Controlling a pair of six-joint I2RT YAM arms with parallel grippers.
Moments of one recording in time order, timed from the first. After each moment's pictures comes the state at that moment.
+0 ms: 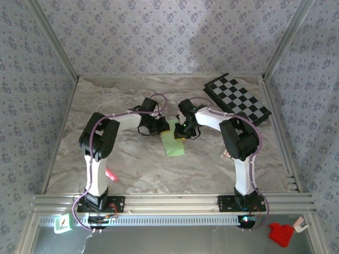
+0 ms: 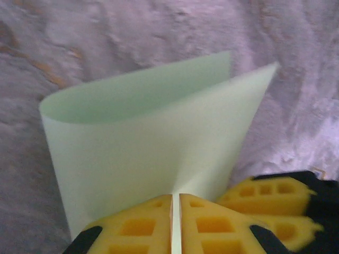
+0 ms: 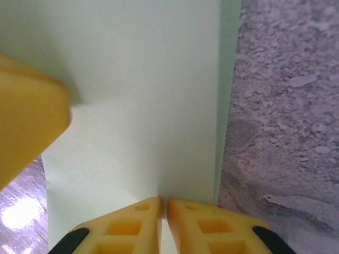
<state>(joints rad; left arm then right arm) -0.50 2.03 1.25 -0.29 0.54 -0.72 0.54 2.04 1.36 -0.67 -0.36 0.40</state>
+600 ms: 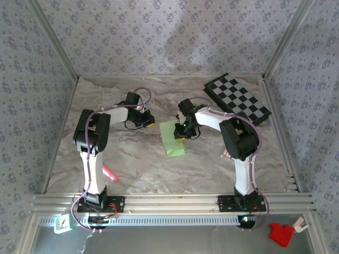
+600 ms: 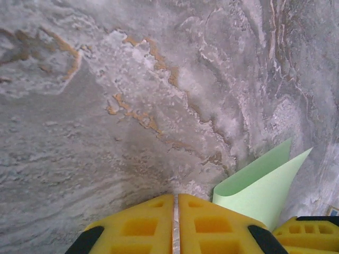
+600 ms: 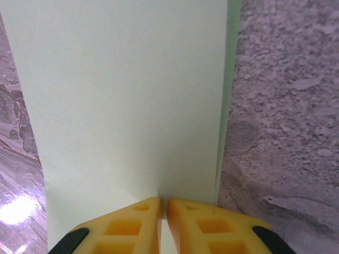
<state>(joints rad) -0.32 2.05 1.28 -0.32 0.55 -0.59 0.54 2.04 1.36 -0.67 -0.36 0.38</state>
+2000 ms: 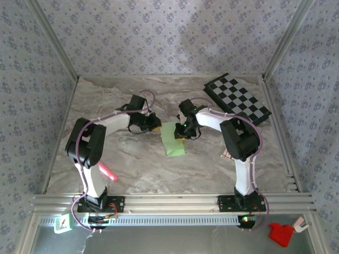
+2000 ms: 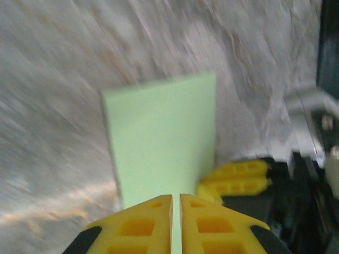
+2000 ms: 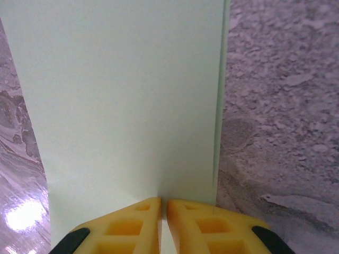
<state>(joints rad) -0.45 1.84 1.12 -0.28 0.57 -0.77 0.54 2.03 1.32 -0.63 -0.37 0.43</state>
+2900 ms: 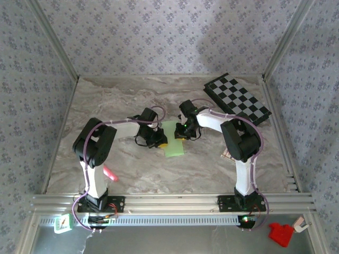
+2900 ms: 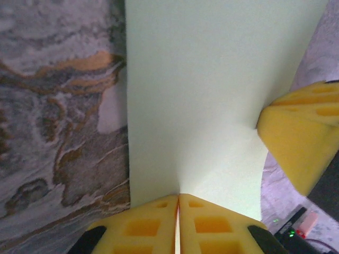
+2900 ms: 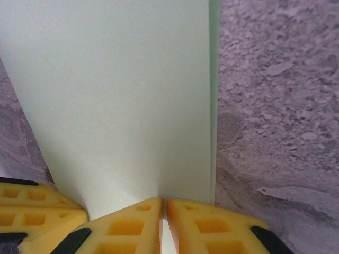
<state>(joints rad) -0.56 1.90 1.06 -0.37 0.56 -0.79 0.55 2.02 1.29 -0.59 -0.36 0.51</state>
